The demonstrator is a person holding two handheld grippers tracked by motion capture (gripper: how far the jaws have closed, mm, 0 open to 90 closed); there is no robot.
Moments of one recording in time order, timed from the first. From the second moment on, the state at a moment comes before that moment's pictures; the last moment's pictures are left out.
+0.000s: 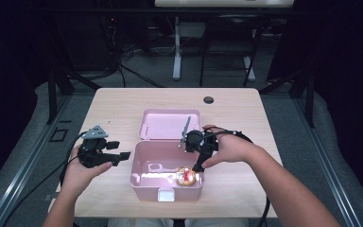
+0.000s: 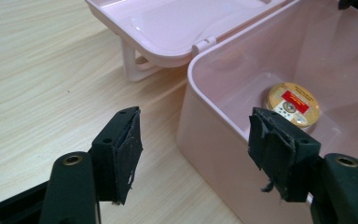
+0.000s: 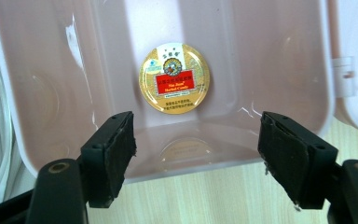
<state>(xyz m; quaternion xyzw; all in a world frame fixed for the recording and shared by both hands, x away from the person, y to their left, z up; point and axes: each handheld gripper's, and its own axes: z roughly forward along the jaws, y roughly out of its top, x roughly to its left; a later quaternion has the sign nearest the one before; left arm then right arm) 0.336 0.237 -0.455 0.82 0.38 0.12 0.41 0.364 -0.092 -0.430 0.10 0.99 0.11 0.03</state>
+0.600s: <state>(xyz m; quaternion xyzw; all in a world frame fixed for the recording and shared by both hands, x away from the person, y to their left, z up) 0.334 0.232 -0.457 0.82 0.36 0.11 0.43 0.370 -0.116 -0.423 0.15 0.98 0.12 0.04</state>
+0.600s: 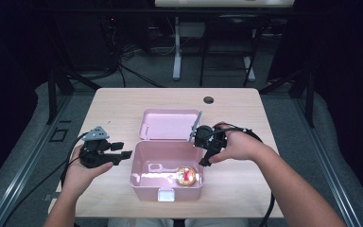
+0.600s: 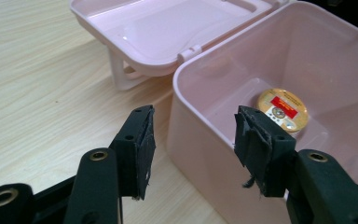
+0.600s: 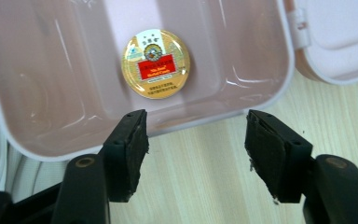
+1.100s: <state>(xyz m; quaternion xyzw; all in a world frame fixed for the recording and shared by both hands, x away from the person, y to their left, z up) 0.332 0.222 -0.460 0.83 0.36 0.11 0.41 0.377 -0.138 -0.428 0.21 0.96 0.16 0.06</state>
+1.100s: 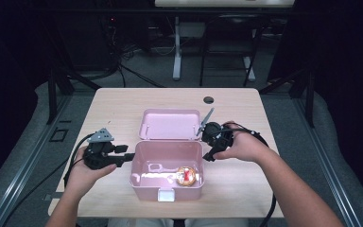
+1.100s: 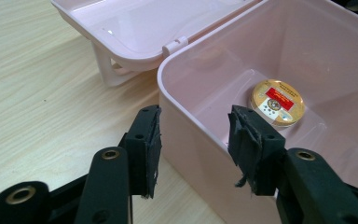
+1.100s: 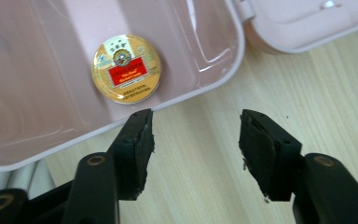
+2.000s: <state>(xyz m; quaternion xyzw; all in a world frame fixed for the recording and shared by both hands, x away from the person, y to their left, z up) 0.333 0.220 -0.461 0.83 0.36 0.09 0.41 0.408 -0.160 -0.438 0.35 0.90 0.24 0.08</state>
